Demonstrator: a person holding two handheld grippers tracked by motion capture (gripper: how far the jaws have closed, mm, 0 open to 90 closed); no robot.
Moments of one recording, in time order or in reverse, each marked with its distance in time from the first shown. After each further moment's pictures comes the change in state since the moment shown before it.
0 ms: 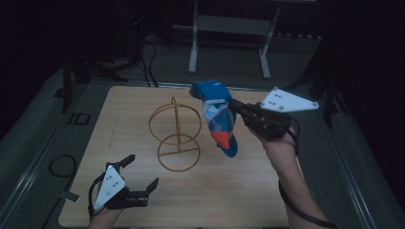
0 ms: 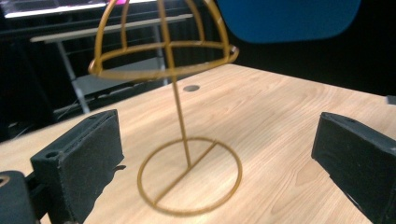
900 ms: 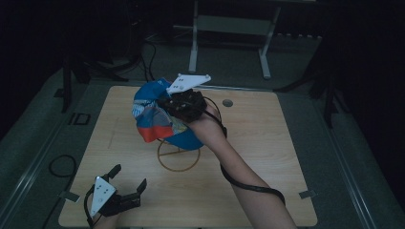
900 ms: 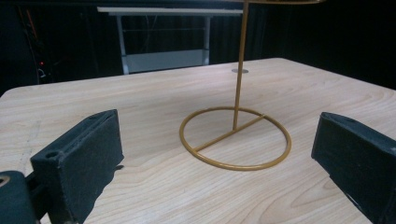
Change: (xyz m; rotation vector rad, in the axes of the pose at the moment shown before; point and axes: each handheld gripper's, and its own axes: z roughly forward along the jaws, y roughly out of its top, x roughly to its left) left arm 0.012 -0.052 -0.004 -0.023 0.180 -0.127; right arm 0.061 0.026 0.160 0.176 0.217 -0.046
